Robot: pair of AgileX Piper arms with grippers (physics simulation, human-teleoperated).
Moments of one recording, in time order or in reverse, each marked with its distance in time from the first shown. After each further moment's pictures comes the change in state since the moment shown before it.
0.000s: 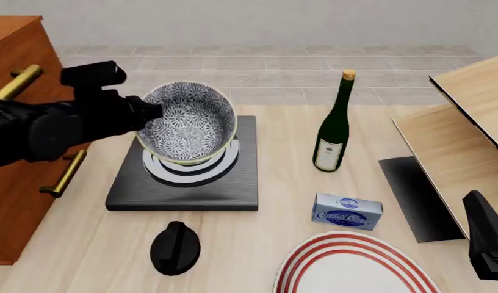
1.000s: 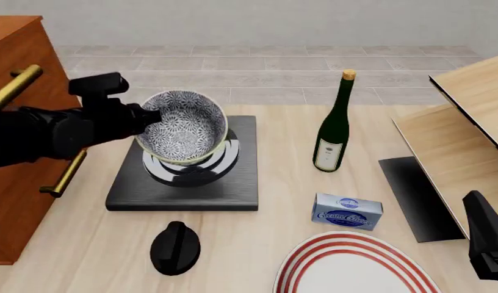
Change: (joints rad) left arm 0.067 0.141 -0.021 -0.083 0.006; right arm 0.000 0.000 0.000 0.000 0.000
